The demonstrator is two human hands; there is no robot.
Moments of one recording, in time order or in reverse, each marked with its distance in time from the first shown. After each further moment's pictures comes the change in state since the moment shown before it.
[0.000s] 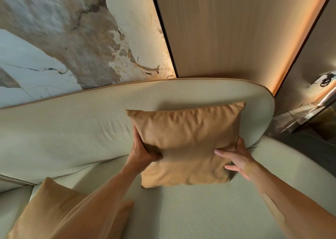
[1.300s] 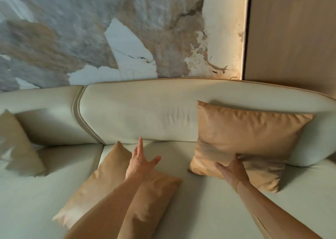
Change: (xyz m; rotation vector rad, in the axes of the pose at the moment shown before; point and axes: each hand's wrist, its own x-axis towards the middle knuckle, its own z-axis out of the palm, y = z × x) left_hand -0.132 -0.095 -0.147 0.262 0.270 -0.336; right_hand -0.080 0.040 0.184 -0.726 0.011 -0.101
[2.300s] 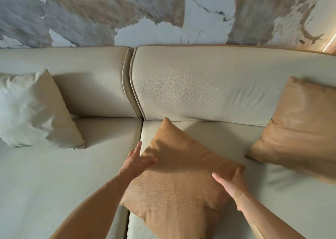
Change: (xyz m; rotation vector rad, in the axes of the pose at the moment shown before) left_hand 0.075 -0.283 -0.110 -0.034 -0.273 -0.234; right_hand -0.097 -0.054 0.251 0.053 -0.197 0.305
